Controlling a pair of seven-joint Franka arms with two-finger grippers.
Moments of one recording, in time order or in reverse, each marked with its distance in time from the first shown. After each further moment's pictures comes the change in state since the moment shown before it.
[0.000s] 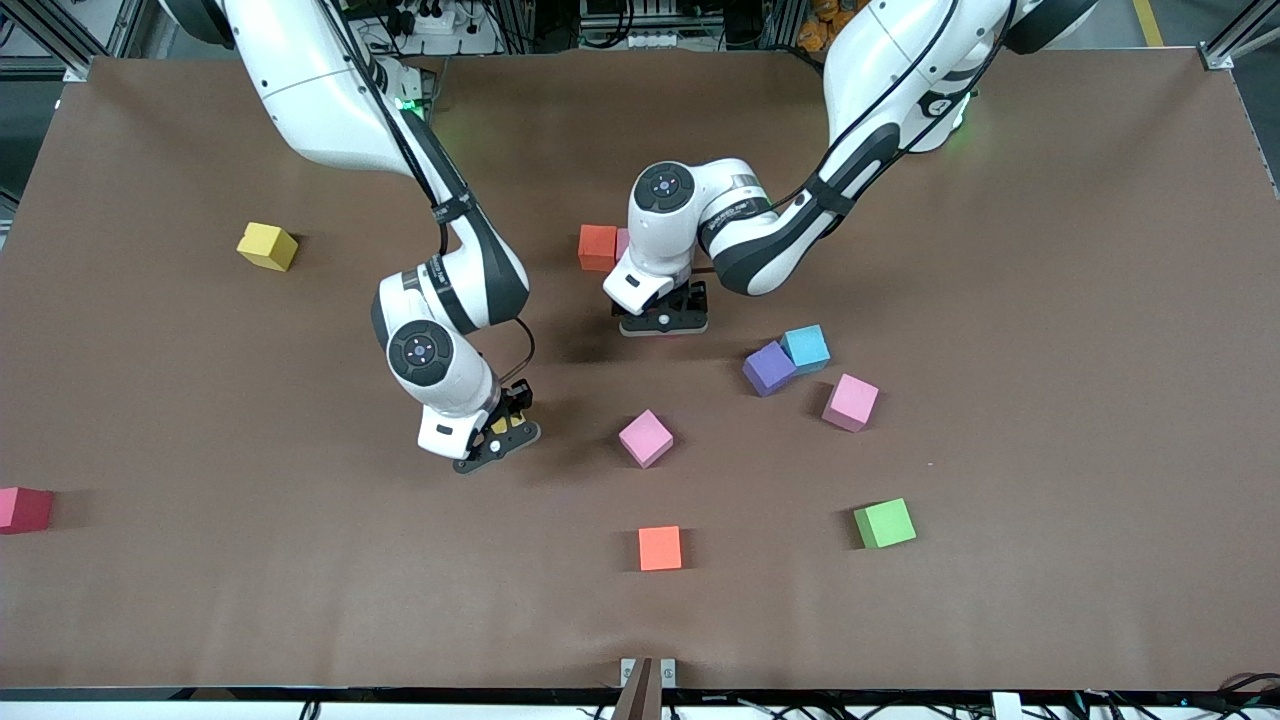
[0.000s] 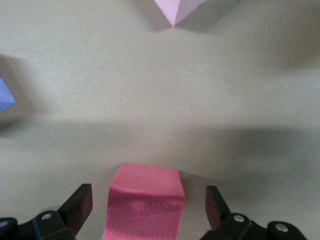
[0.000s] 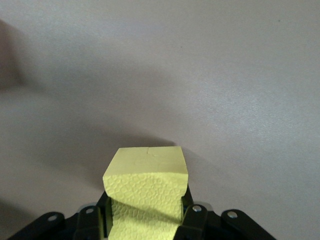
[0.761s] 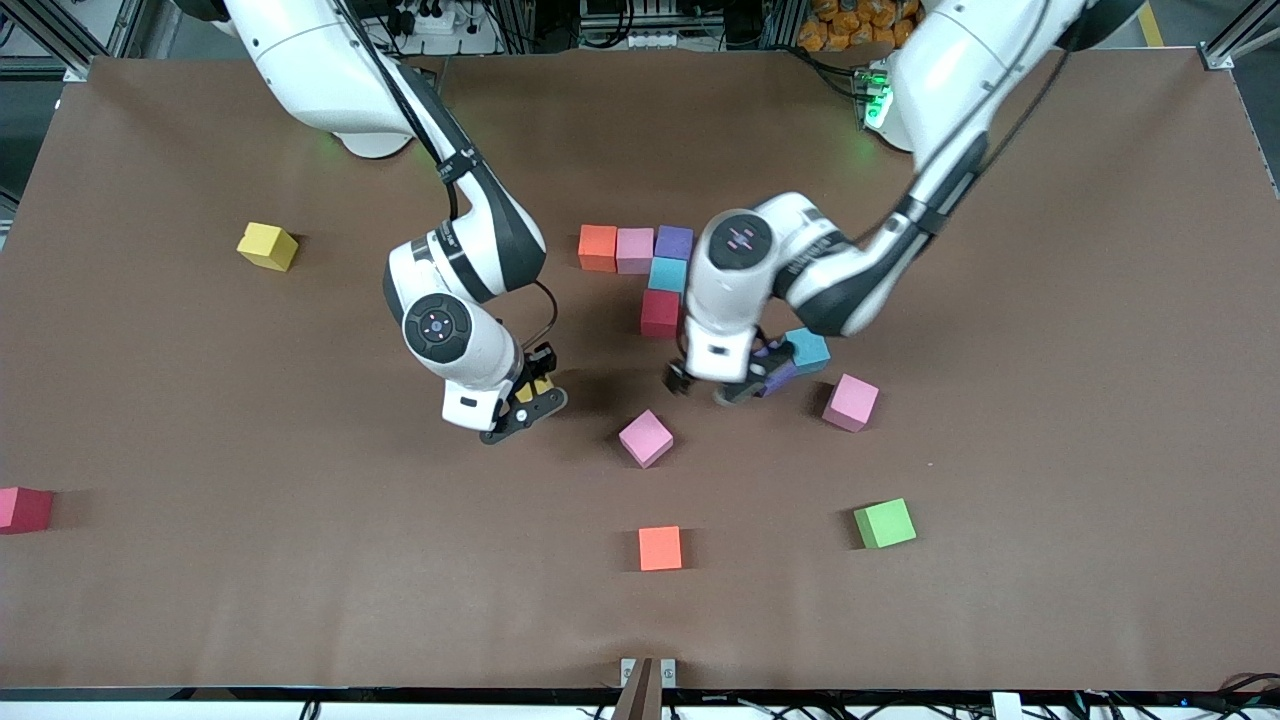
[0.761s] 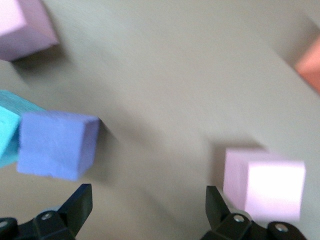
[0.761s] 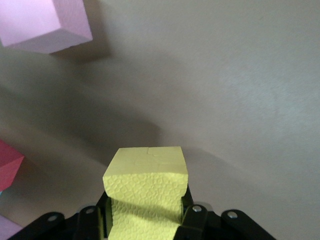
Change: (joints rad) left arm 0.208 -0.030 0.009 0.082 -0.066 -0.101 -0.475; right arm 0.007 -0.079 0.071 -0.020 0.075 -0.136 0.013
